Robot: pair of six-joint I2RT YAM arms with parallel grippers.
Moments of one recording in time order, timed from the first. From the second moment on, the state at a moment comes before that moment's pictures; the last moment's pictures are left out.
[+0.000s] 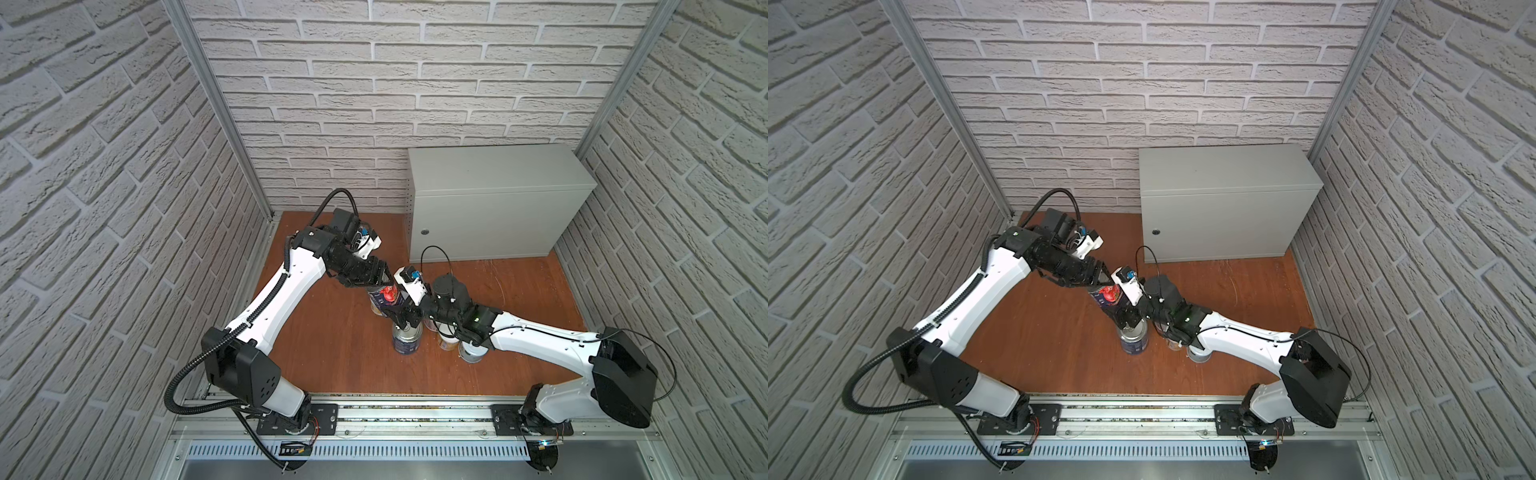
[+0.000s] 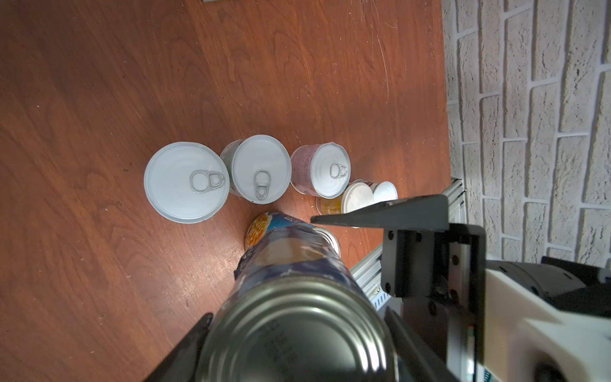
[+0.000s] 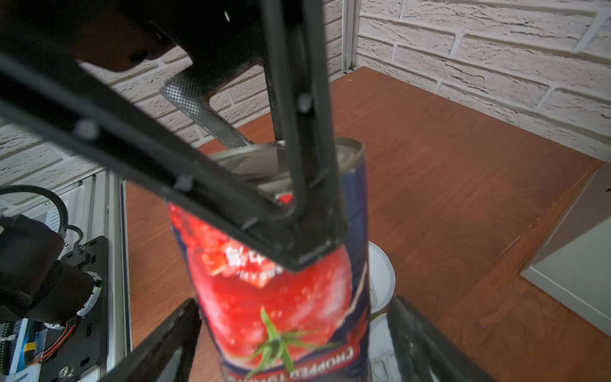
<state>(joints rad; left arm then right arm) -0.43 1.51 1.55 -1.20 0.54 -0.25 0.84 1.43 0.86 0.18 -0.14 0.11</state>
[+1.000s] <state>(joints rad) -0.40 1.51 1.55 -1.19 0.61 -0.26 0.84 1.50 0.85 0.39 -0.15 0.14</state>
